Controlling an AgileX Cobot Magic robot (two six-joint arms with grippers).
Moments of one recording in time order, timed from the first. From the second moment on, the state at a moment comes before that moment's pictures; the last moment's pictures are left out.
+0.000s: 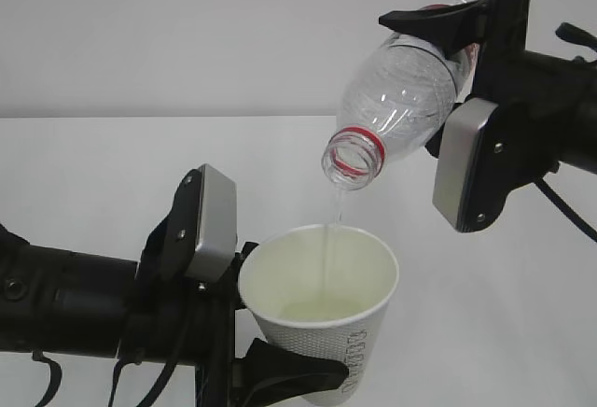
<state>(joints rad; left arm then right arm) -0.64 1.70 -0.57 1.06 -0.89 -0.57 0.33 1.39 -0.63 -0.67 -0.72 -1.07</state>
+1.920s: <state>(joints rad) -0.64 1.70 -0.57 1.06 -0.88 -0.57 0.33 1.39 -0.63 -0.67 -0.72 -1.07</state>
